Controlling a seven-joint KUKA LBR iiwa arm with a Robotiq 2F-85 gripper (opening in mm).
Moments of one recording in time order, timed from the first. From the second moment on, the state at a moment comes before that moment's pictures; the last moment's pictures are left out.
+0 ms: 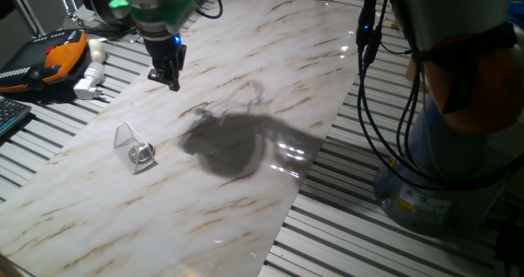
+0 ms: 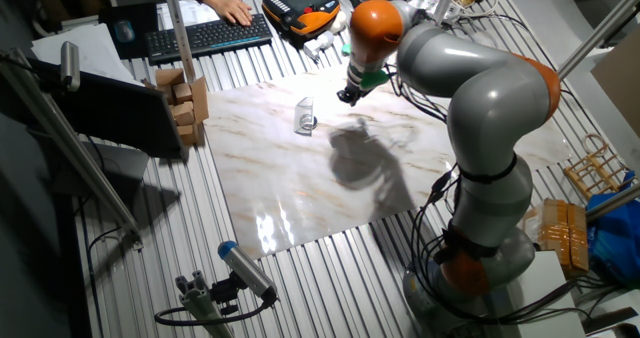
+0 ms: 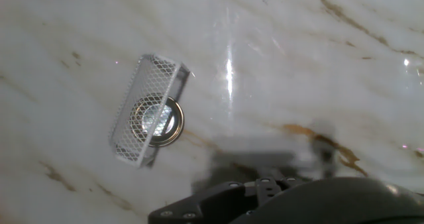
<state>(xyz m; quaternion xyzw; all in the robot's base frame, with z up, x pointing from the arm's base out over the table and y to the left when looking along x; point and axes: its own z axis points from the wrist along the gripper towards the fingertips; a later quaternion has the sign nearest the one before) 0.596 0.067 0.158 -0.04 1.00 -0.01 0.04</state>
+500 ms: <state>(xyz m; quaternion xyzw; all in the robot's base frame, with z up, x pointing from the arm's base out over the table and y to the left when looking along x) 0.595 0.070 0.155 -0.03 1.00 -0.01 0.04</state>
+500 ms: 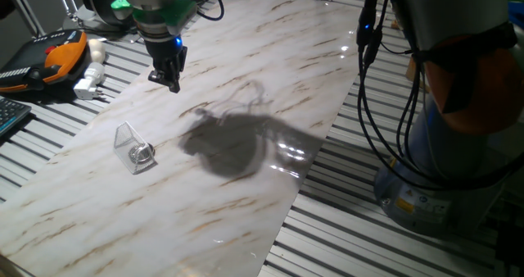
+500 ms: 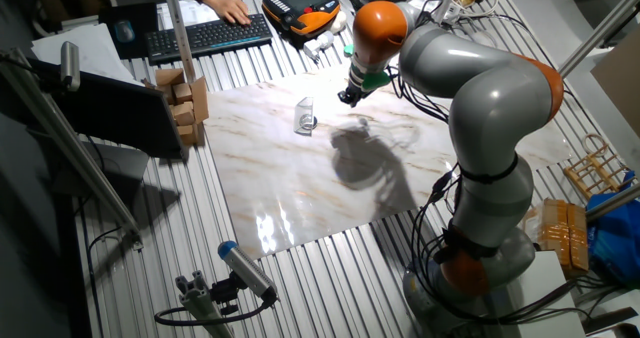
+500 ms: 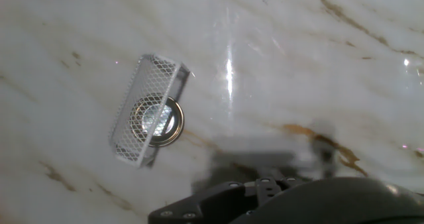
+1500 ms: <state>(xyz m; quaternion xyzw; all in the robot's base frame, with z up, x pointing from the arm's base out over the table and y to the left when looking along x) 0.594 0.074 0.154 -0.03 1.00 -0.01 0.04</state>
